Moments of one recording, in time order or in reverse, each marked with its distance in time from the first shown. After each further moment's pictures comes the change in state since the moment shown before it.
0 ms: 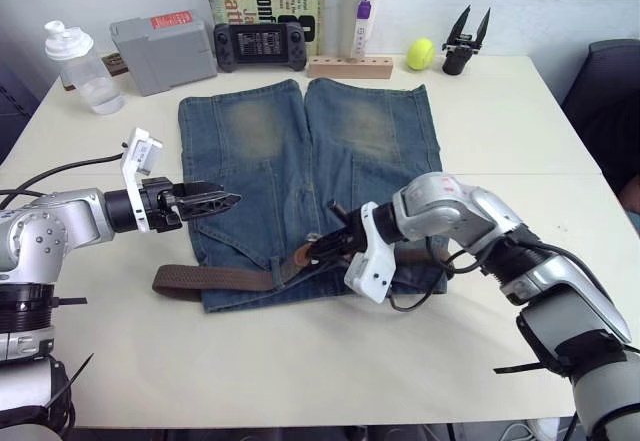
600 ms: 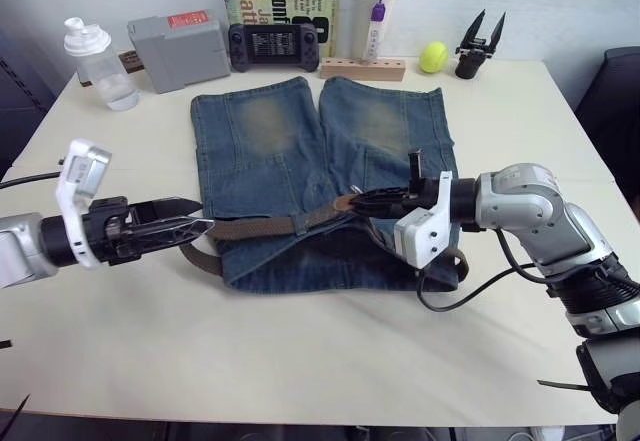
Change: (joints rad) left arm 0.287 0.166 0.213 -0.241 -0.316 0.035 -0.002; right arm 0.287 -0.227 -0.297 -0.421 0.288 0.435 -0.022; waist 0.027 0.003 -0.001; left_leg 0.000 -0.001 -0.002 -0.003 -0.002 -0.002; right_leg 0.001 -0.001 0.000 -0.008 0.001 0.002
